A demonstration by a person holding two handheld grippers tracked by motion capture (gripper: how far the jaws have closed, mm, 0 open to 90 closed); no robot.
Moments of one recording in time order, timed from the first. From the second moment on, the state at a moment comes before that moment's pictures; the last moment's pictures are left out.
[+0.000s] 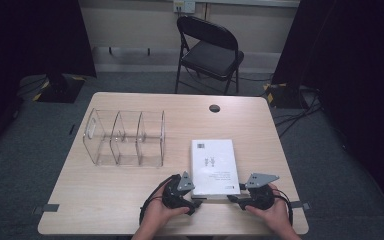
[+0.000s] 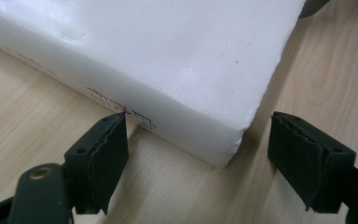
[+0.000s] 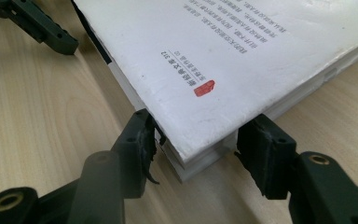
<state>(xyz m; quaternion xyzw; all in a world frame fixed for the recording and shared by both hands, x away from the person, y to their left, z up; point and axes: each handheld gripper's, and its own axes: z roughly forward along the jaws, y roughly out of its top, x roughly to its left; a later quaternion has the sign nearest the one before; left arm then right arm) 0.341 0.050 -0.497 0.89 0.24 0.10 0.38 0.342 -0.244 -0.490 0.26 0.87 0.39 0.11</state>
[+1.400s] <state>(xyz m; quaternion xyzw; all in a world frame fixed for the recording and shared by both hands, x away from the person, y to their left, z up) 0.341 -0.007 -0.471 0.90 0.16 0.20 0.36 0.342 -0.245 -0.476 0.27 0.86 0.42 0.09</state>
